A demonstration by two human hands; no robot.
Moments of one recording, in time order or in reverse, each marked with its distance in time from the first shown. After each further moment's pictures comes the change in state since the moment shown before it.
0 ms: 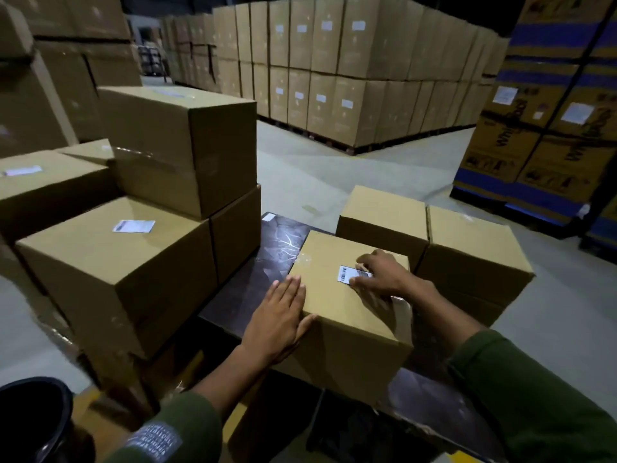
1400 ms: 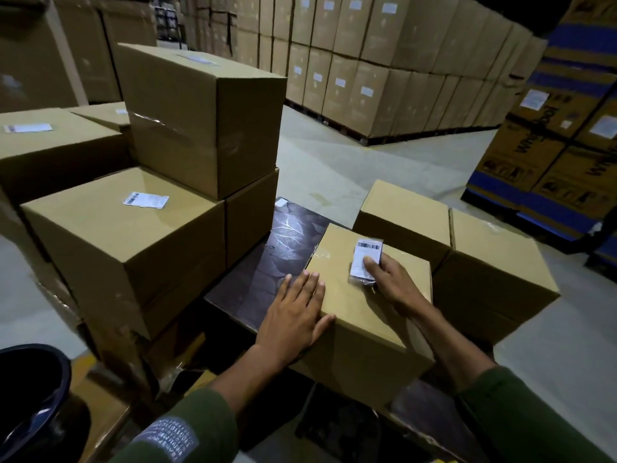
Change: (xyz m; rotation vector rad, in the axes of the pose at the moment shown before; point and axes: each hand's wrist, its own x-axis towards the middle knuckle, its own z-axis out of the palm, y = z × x) left_hand 0.001 -0.001 0.017 0.018 0.100 -0.035; right_hand -0.004 -0.031 0.029 0.733 0.156 0.023
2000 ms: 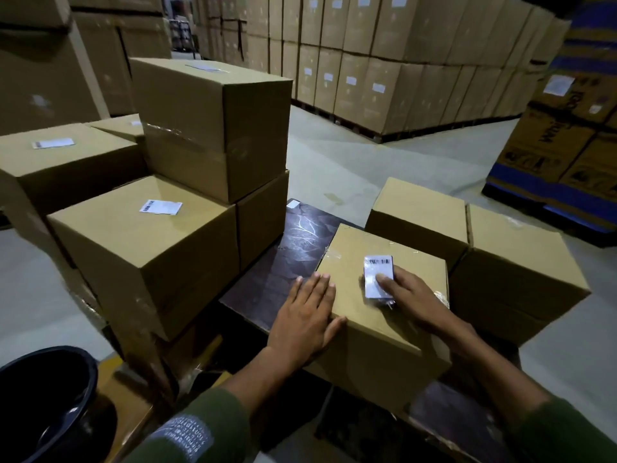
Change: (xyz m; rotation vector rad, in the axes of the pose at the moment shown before) left_hand -0.002 0.003 -0.007 0.007 -0.012 0.001; right_hand -0.025 0.009 -0.011 -0.043 -0.116 -0.042
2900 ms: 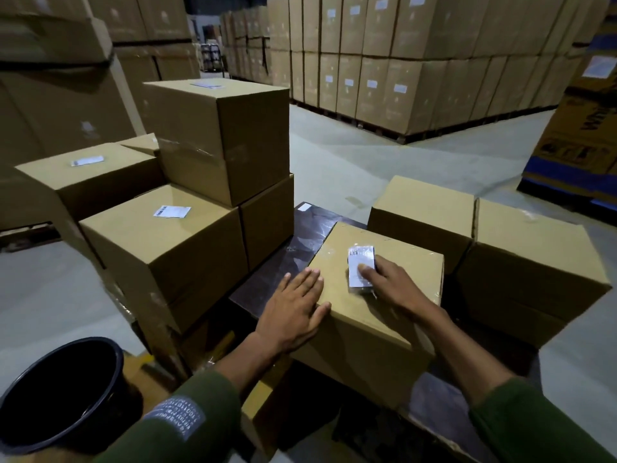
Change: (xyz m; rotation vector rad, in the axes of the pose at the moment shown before) left_hand 0.004 0.012 -0.027 -0.059 -0.205 -0.119; right_hand 0.008 -0.002 0.000 -0.030 -0.008 -0.077
